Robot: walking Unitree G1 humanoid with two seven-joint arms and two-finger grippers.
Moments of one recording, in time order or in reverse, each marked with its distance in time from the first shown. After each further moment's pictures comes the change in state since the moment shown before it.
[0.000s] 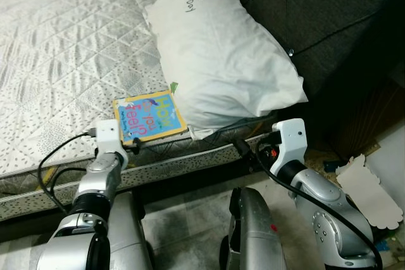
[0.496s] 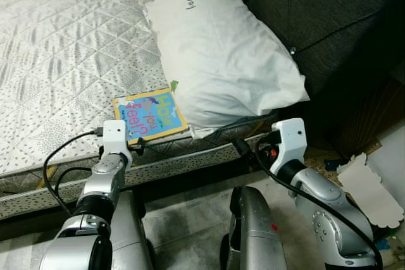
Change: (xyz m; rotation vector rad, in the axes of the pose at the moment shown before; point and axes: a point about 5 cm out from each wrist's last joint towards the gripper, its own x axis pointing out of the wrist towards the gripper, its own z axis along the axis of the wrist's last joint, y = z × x) left arm -0.001 -0.008 -0.002 0.079 -0.031 -0.027; right arm 0.001 0.000 0.002 -0.005 -0.005 0.003
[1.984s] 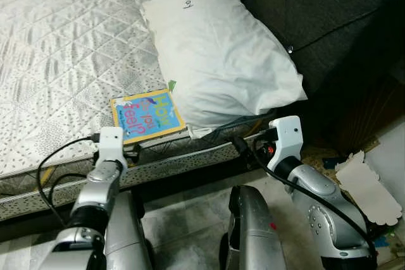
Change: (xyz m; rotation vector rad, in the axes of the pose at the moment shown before) left arm -0.008 0.016 -0.011 0.042 0.019 0.060; right arm 0.009 -0.003 -0.003 -0.004 -0.002 0.005
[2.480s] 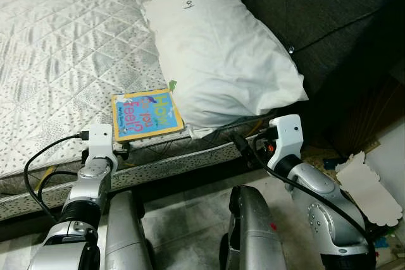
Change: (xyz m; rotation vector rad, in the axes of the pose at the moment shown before) left arm 0.003 0.017 0.003 -0.004 0.008 0.061; right arm 0.003 -0.002 0.000 -0.008 -0.009 -0.004
